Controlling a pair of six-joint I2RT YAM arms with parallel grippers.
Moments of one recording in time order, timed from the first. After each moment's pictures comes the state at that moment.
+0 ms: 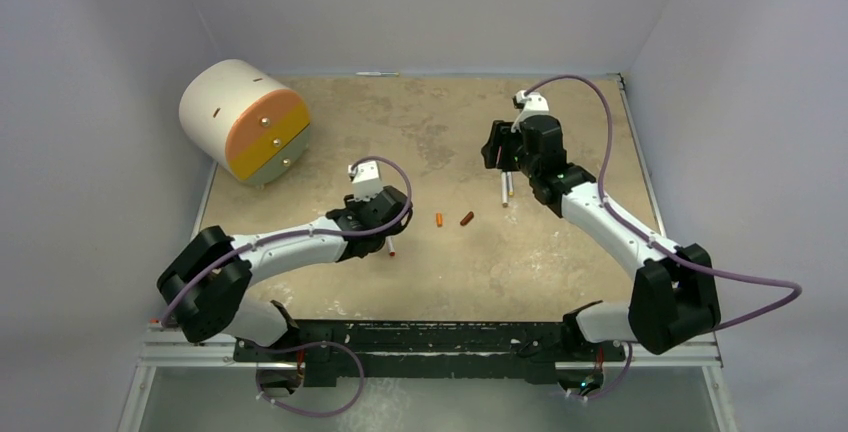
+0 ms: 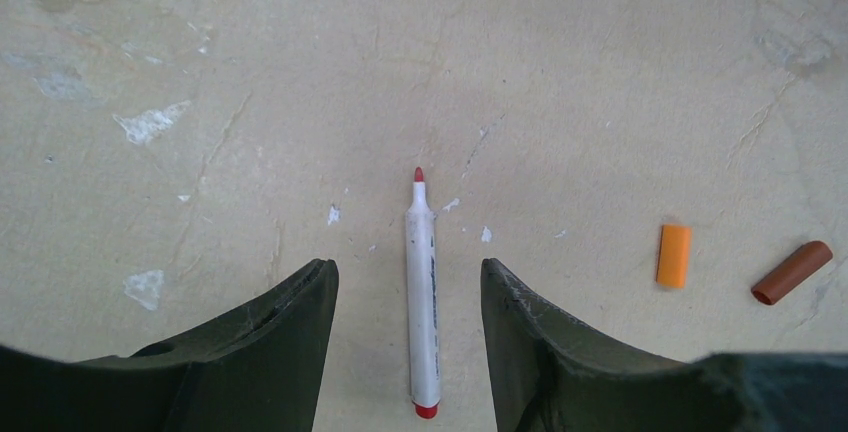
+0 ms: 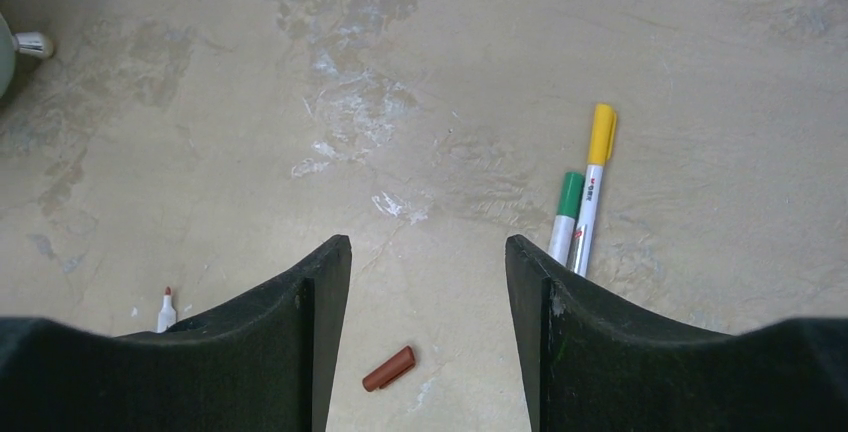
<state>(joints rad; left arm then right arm) -0.85 1.42 0.76 -0.28 -0.67 -0.90 0.39 1.35 0.94 -0.06 0.08 0.29</state>
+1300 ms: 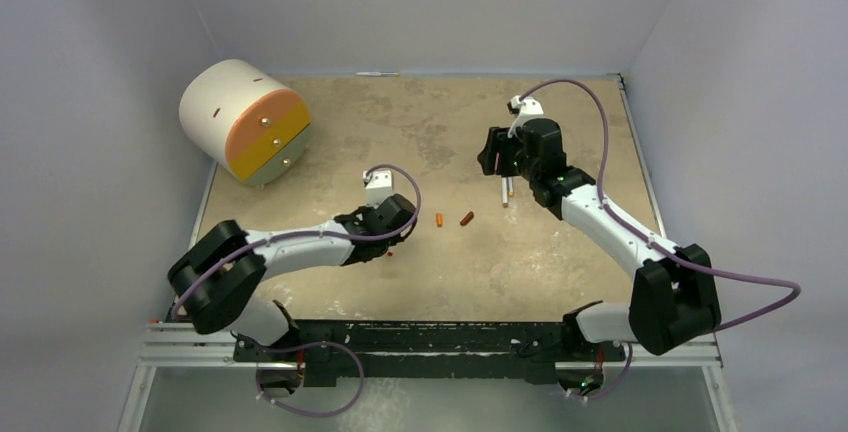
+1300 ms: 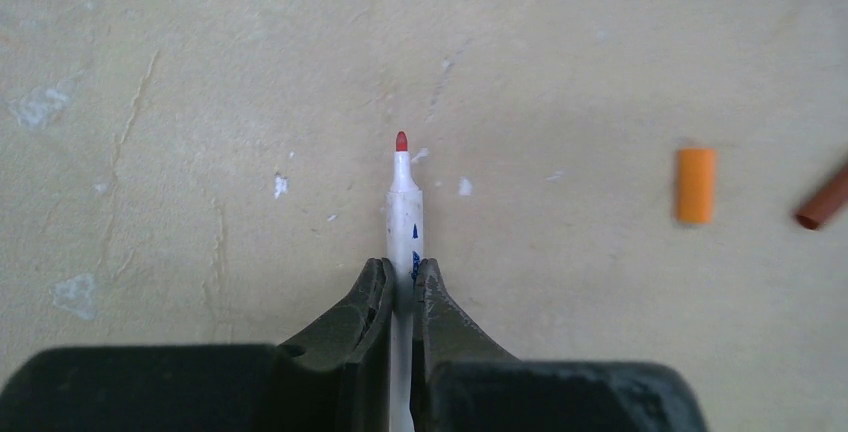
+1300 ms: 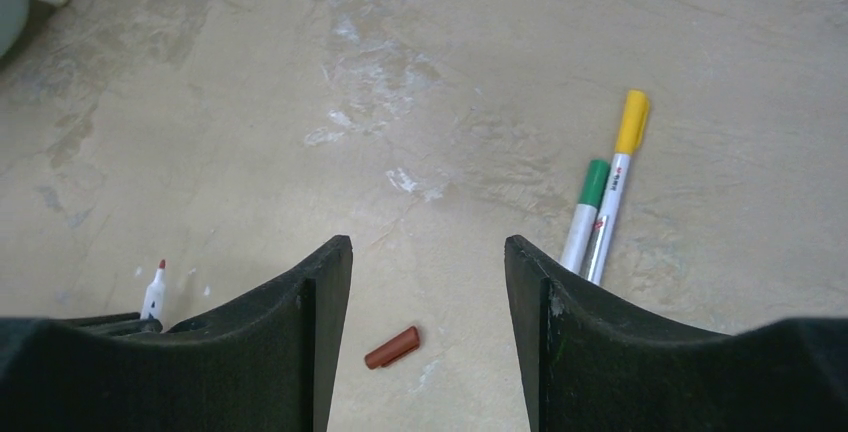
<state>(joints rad) -0.88 1.54 0.75 -0.22 -0.59 -0.86 0.39 1.34 0.91 -0.06 0.02 0.25</state>
